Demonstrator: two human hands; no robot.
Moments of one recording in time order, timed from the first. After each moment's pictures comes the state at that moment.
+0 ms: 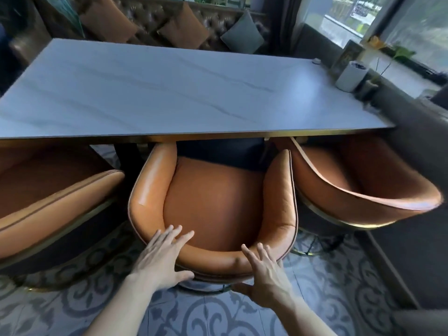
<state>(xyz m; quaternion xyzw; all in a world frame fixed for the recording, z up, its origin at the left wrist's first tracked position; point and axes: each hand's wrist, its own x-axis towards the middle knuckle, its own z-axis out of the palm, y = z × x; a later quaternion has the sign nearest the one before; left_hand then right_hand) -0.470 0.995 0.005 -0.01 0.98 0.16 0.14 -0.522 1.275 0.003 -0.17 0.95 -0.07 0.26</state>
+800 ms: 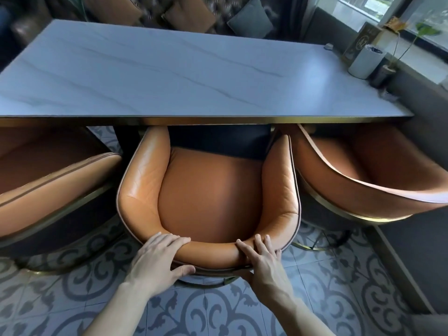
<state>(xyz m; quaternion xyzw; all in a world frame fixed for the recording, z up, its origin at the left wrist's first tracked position) -0.444 1.016 -0.043 -0.03 0.98 0.17 0.08 -0.519 1.289 -0.044 -0.21 0.95 -0.12 0.19</state>
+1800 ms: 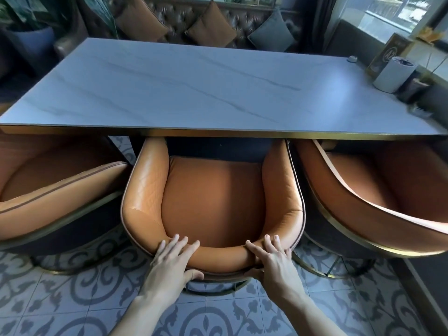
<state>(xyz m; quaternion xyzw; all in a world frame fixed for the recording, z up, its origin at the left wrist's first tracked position) -0.482 1.064 -0.045 -0.11 0.97 0.20 0.07 -0.600 1.310 -0.049 -0.27 0.95 -0.10 0.15</state>
